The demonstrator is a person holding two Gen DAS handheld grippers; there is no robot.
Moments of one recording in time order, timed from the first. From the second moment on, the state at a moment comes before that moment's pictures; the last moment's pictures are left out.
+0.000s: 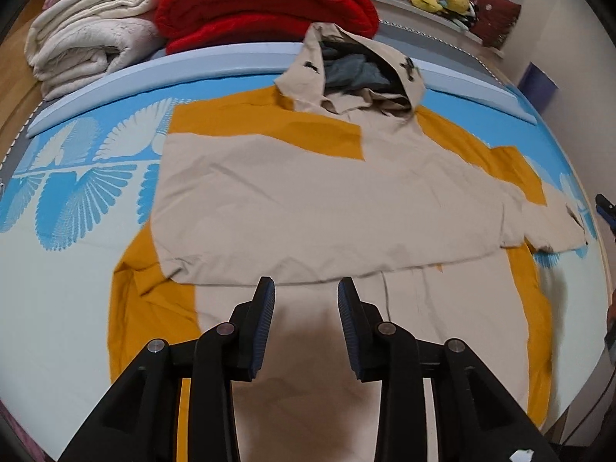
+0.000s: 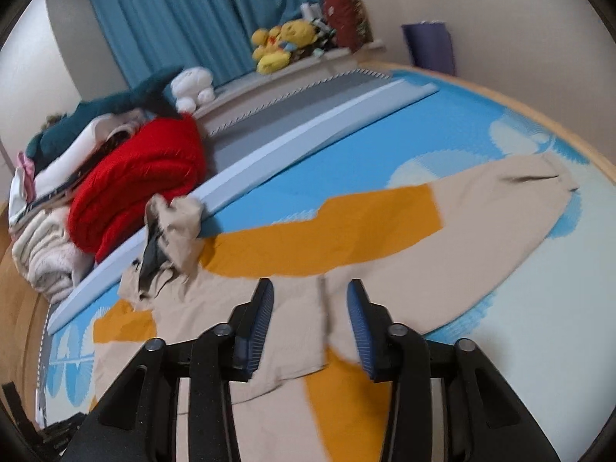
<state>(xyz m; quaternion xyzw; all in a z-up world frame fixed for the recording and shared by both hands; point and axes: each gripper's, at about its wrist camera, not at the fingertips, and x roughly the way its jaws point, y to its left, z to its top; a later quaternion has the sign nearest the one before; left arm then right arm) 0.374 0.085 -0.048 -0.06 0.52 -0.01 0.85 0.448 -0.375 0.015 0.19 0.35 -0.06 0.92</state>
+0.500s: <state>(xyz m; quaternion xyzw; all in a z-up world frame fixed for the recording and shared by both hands) 0.405 0.061 -0.068 -0.06 0.53 -0.03 0.84 0.424 -0.638 -0.065 0.35 0.34 -0.20 0.85</state>
